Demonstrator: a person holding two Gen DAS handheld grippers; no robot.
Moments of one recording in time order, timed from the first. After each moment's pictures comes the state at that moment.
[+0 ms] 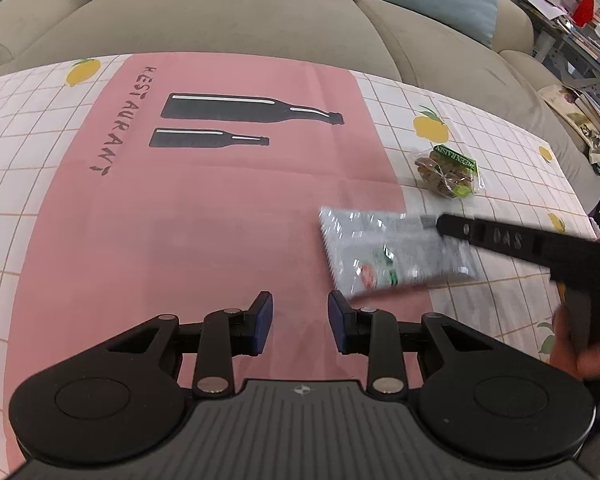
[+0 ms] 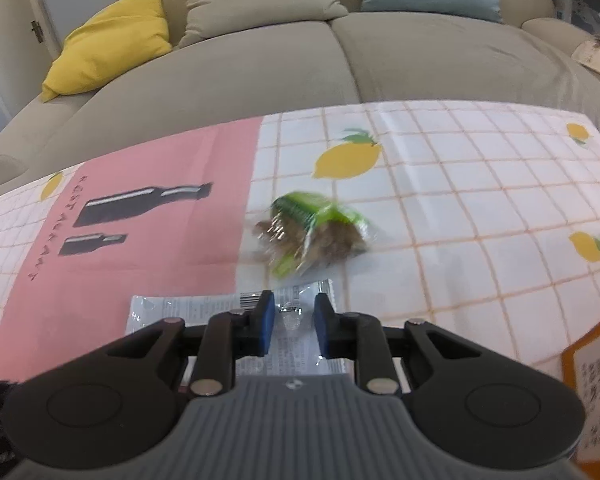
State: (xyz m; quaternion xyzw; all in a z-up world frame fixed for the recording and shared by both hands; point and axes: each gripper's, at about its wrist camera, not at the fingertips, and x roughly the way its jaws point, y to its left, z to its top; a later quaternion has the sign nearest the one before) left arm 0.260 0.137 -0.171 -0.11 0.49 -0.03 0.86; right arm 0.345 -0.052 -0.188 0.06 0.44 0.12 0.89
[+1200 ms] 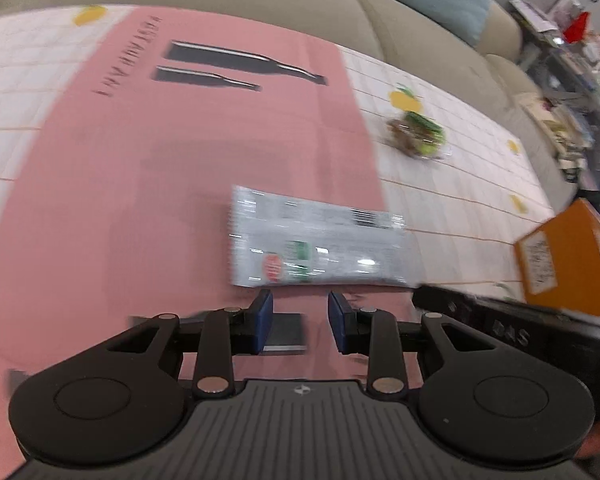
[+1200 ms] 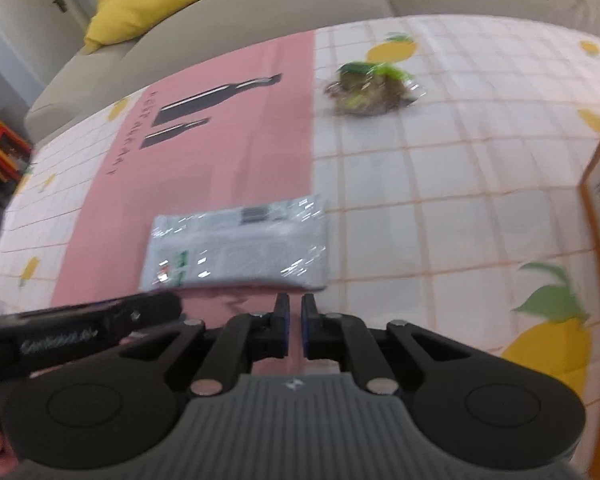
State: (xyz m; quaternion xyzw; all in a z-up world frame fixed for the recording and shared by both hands) left arm 0.215 0.138 -0.176 -0.18 0.51 -0.07 0.84; right arm 0.253 -0.047 -0.182 0.08 0.52 0.17 0.84
